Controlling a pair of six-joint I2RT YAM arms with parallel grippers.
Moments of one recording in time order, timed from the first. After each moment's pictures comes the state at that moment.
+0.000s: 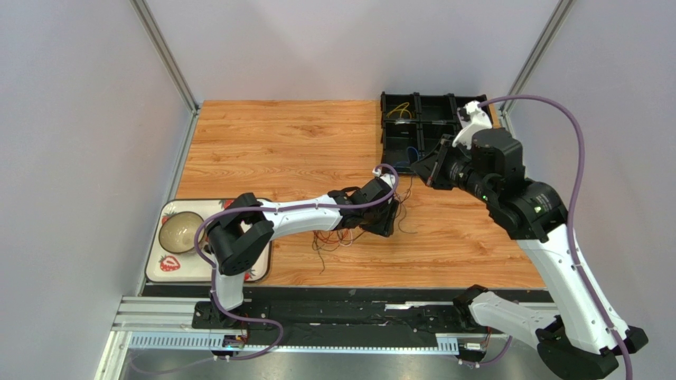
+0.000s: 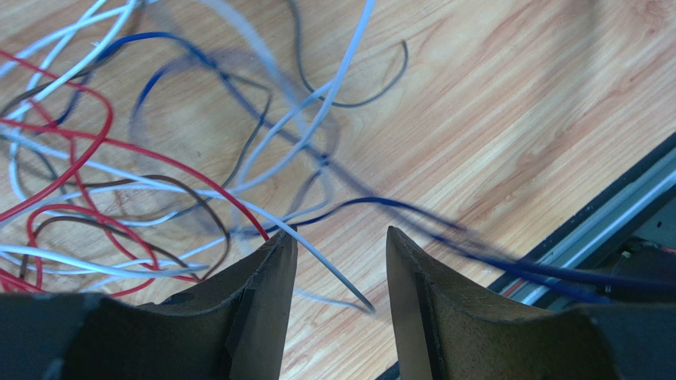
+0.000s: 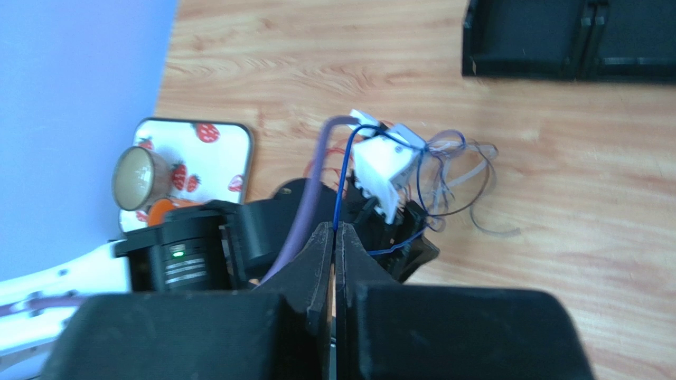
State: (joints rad) left arm -1.03 1.89 1.30 -0.26 -0.01 -0.59; right arm 0.54 1.01 1.44 -0.87 0.00 0.56
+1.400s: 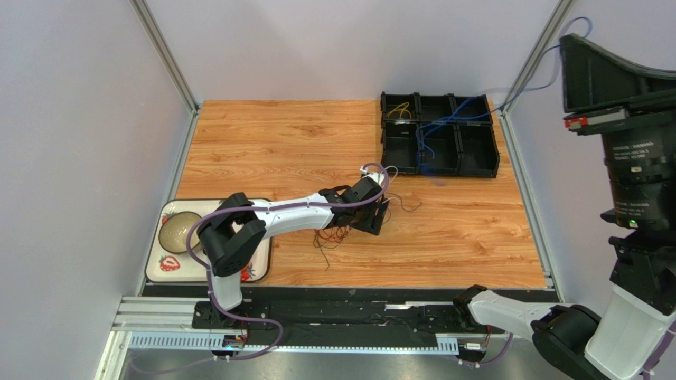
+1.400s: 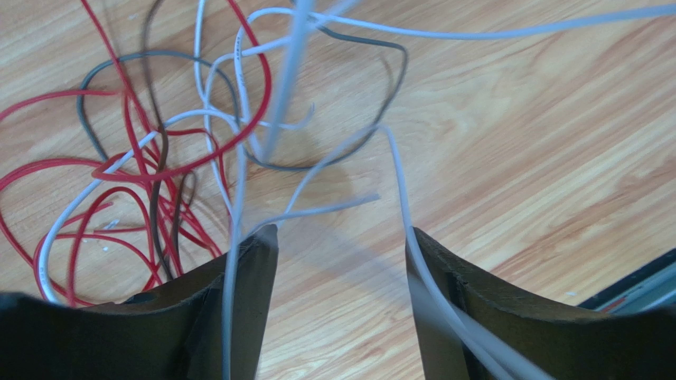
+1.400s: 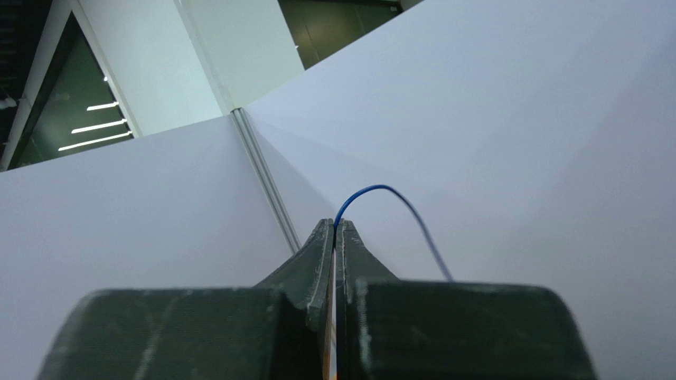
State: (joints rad) left arm -0.99 1.84 1.26 -0.33 -0.13 -0.54; right arm 0.54 1.11 2.25 -0.49 0.15 0.38
